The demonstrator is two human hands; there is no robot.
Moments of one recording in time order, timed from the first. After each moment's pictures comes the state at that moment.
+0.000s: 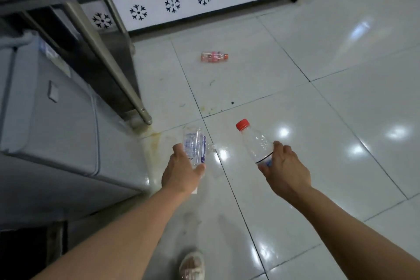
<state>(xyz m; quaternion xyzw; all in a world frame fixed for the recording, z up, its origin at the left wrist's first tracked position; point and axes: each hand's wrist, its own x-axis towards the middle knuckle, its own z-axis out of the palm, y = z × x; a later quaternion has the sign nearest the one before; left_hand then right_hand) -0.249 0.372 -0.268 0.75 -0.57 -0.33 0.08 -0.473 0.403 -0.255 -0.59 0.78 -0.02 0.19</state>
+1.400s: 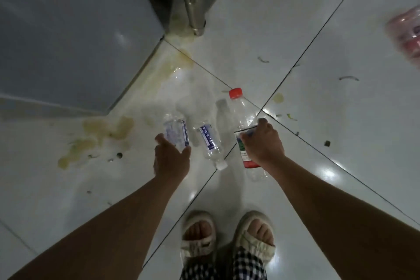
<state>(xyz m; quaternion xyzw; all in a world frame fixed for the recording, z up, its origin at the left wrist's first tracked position) -0.299 0.165 -0.639 0.92 0.04 -0.34 0.18 -0.389 -0.002 -0.645 -0.78 0.49 0.21 0.33</state>
